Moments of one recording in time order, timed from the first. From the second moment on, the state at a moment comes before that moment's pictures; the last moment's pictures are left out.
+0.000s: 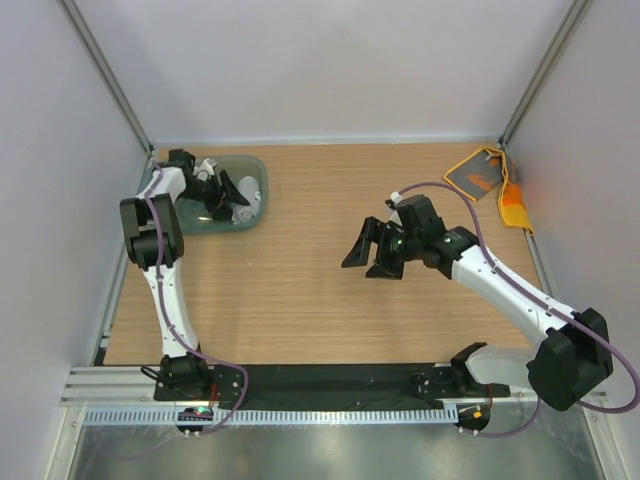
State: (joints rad) left arm 0.15 2.37 1.86 -0.79 0.81 -0.32; right arm 0.53 1.24 0.95 -0.54 -0.42 0.81
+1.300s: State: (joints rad) left arm 0.19 2.28 1.86 -0.79 0.71 -0.35; right arm 0.53 1.23 0.96 -0.57 -0.38 0.81
